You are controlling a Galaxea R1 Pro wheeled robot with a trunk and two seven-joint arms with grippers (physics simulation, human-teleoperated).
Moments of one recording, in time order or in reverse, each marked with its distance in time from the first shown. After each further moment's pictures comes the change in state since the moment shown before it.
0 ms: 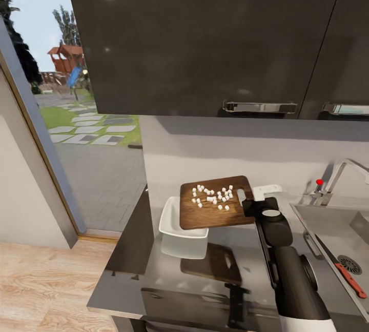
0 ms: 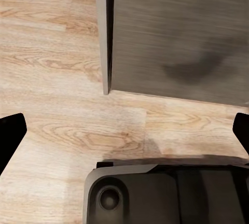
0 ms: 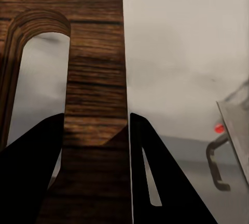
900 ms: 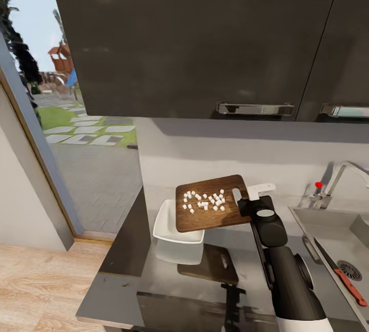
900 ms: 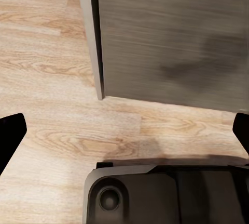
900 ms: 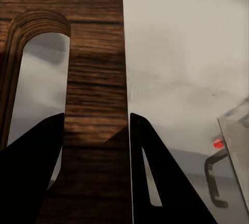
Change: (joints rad) left arm 0.000 0.000 0.000 -0.002 0.000 0.000 0.000; right arm 0.000 0.004 0.049 -0.001 0.016 0.001 -0.003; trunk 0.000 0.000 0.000
